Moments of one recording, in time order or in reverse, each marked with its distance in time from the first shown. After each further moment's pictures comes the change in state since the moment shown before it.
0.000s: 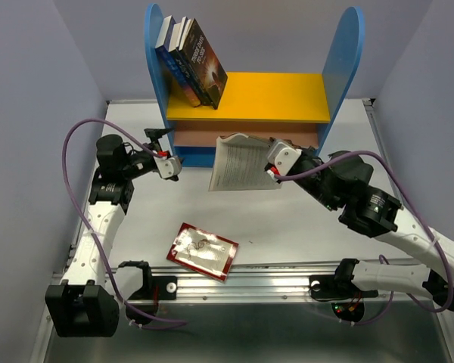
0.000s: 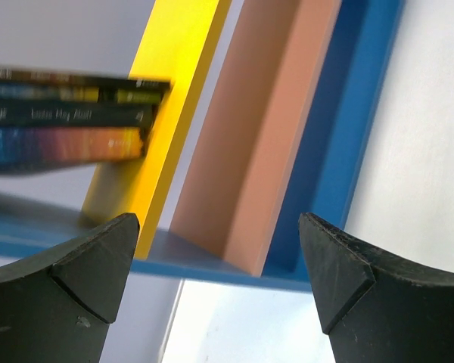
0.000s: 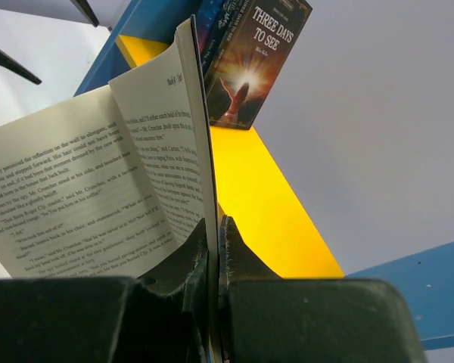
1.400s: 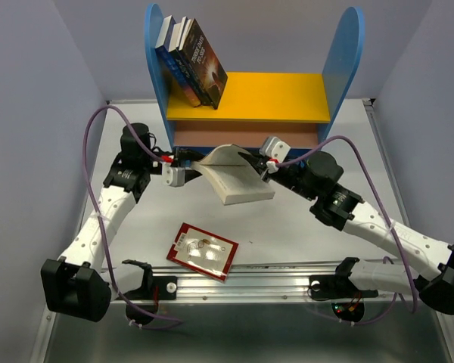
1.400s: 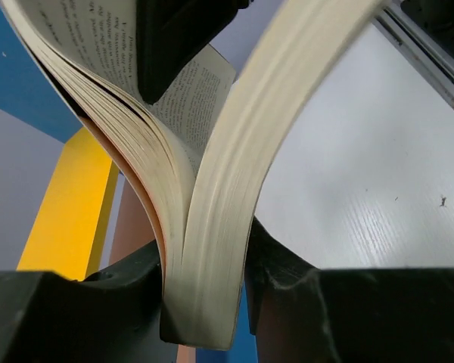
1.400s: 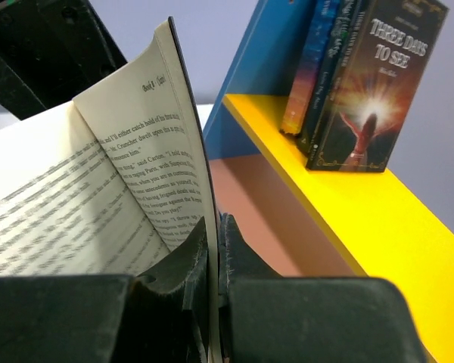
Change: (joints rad) left arm -0.209 0.104 0.099 -0.072 0.497 -0.028; right arm -0.168 0.100 -0.272 0.444 -0.423 0.360
